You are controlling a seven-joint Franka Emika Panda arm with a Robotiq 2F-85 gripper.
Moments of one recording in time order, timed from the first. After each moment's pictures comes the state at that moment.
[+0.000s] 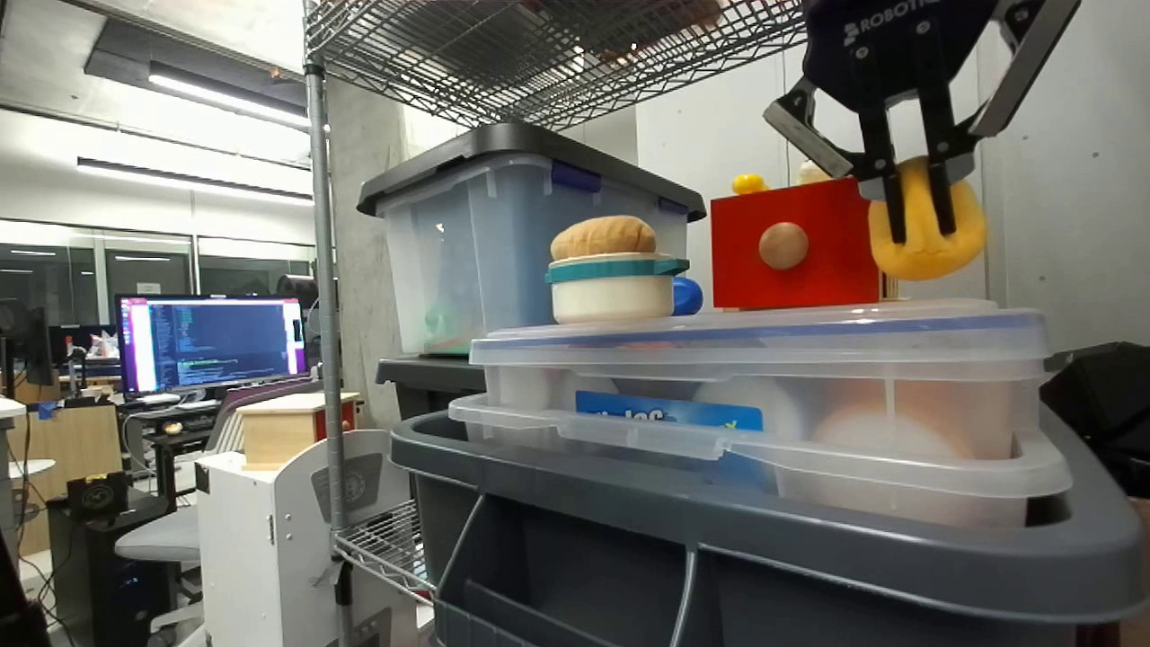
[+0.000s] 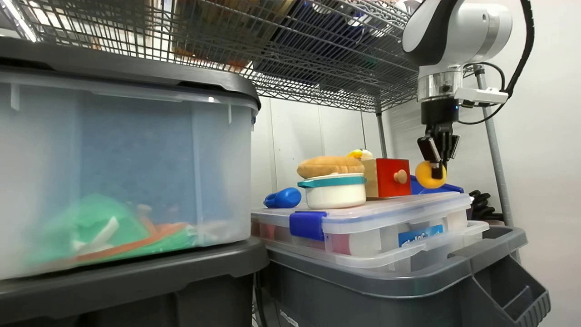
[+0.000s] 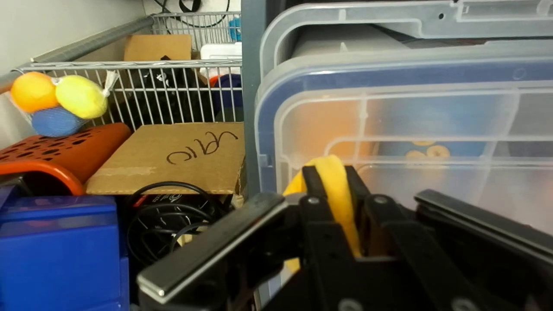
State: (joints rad) arm -0.16 0.10 -0.19 -1.91 0.00 2.23 -0.40
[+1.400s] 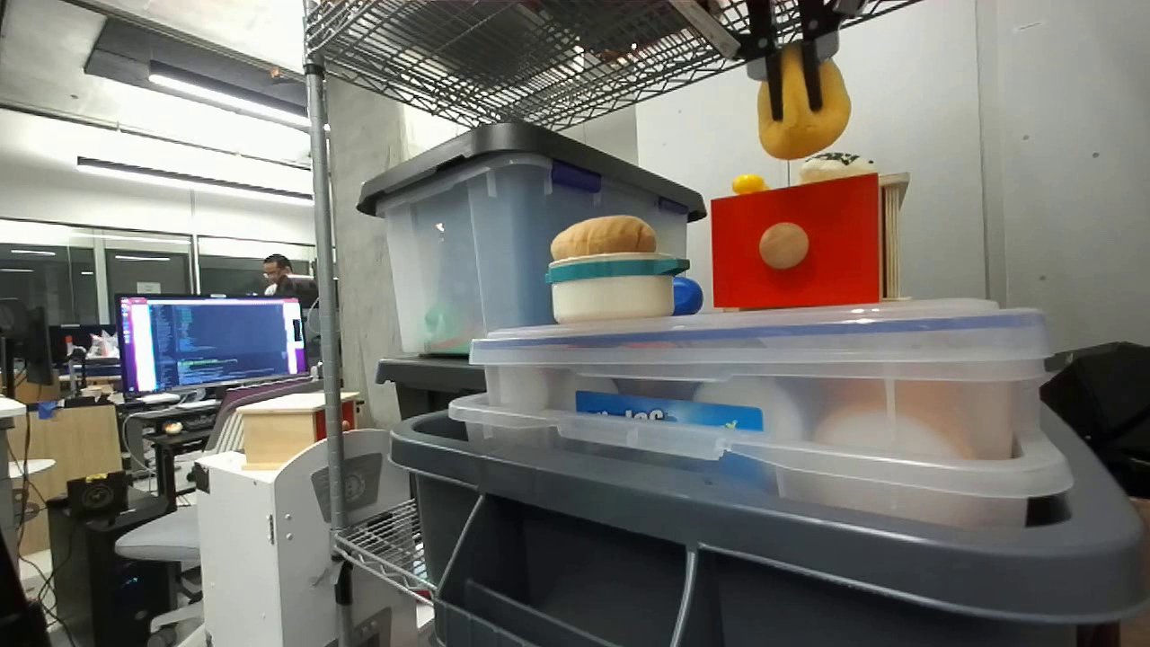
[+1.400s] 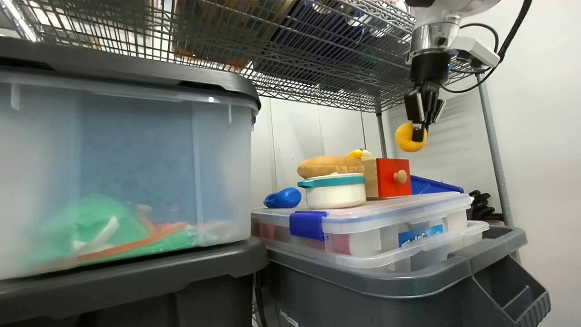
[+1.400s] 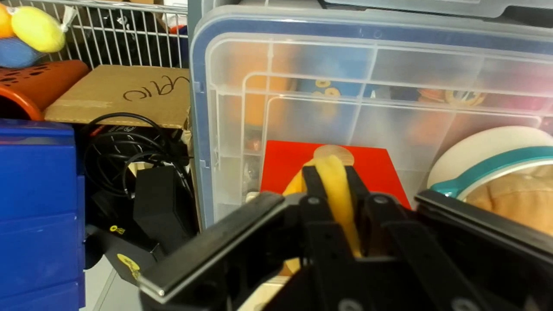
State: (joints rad) arm -0.12 -0.06 -0.17 -1.92 0.09 2.16 -0.49
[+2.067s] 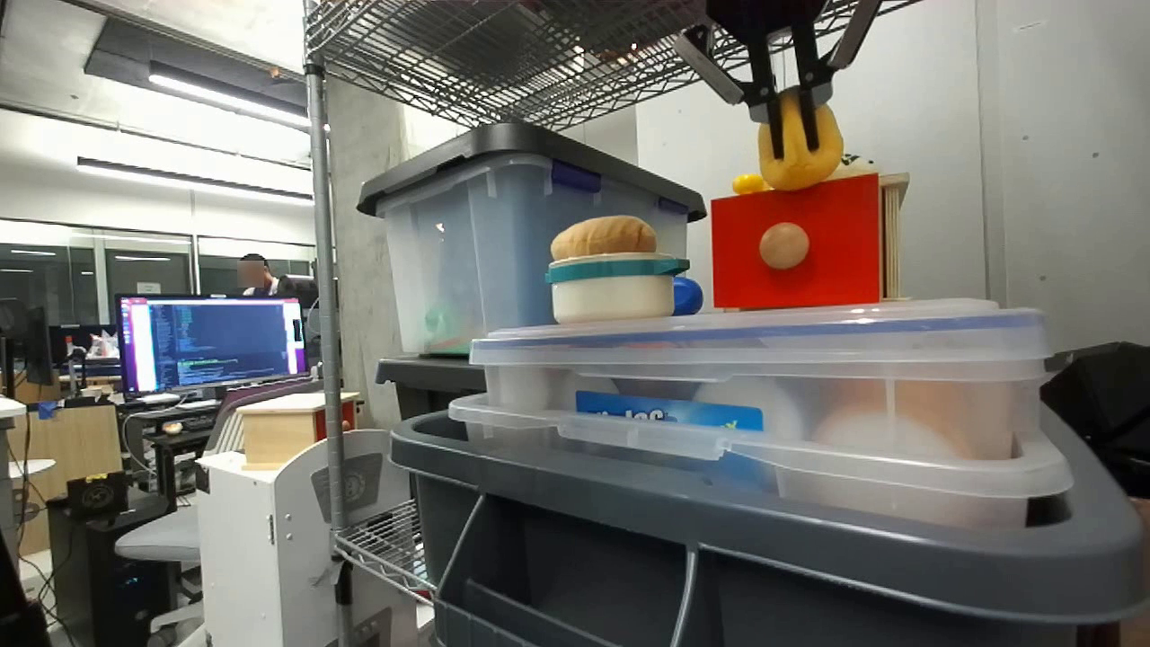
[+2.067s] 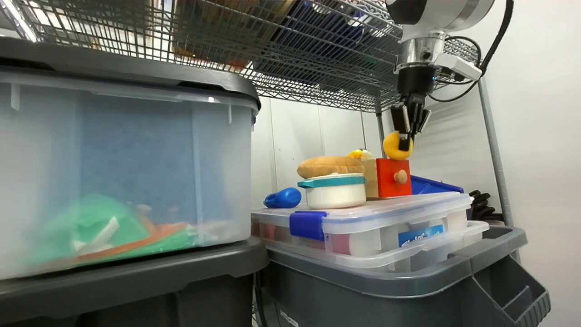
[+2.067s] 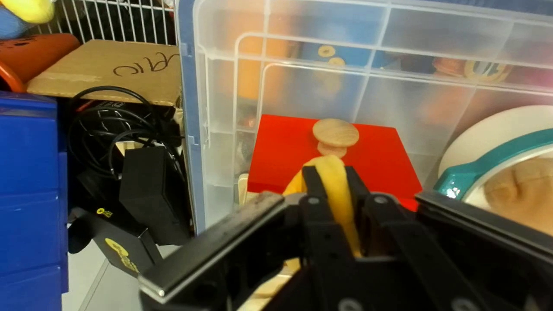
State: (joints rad) arm -0.11 0.01 -0.15 -1.88 0.09 2.22 -0.49
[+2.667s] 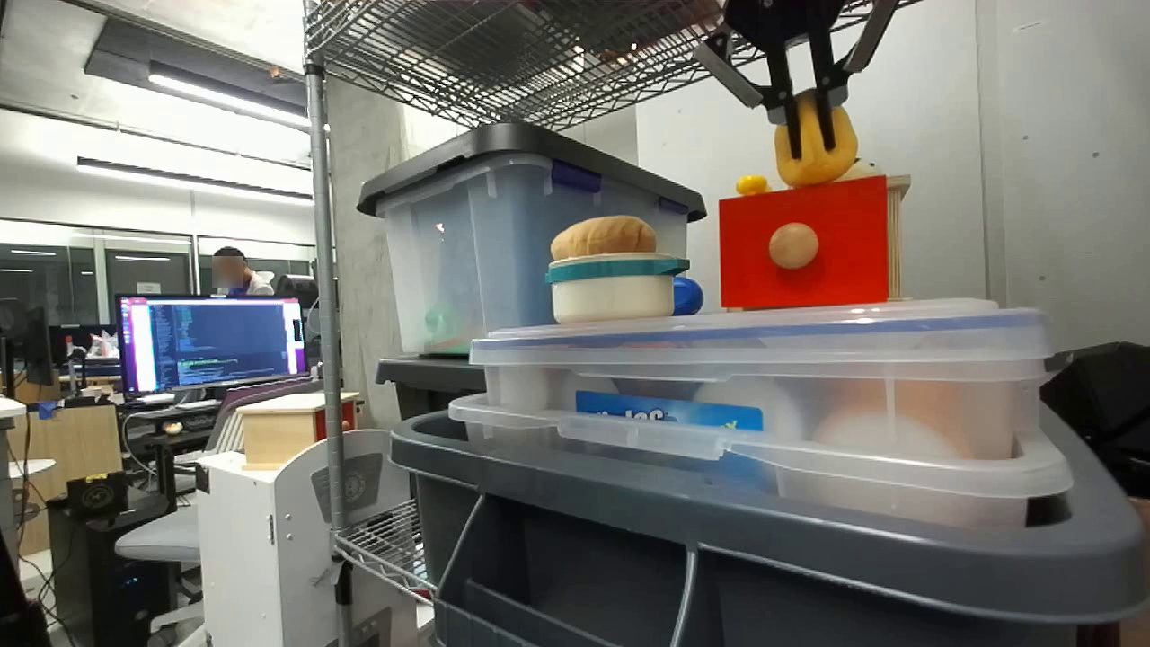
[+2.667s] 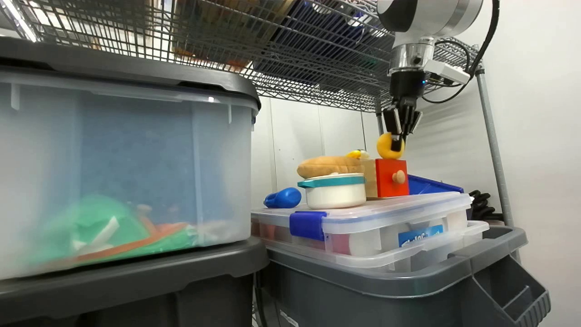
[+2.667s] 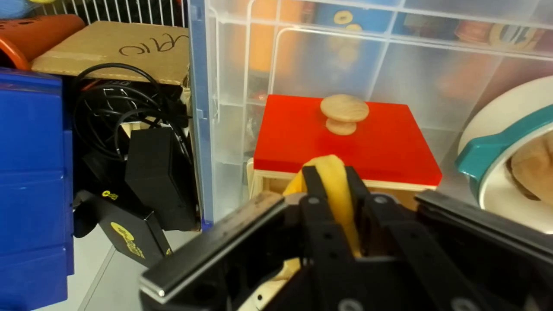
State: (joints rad) arm -0.11 0.08 -0.15 -1.80 0.09 2.22 -0.49
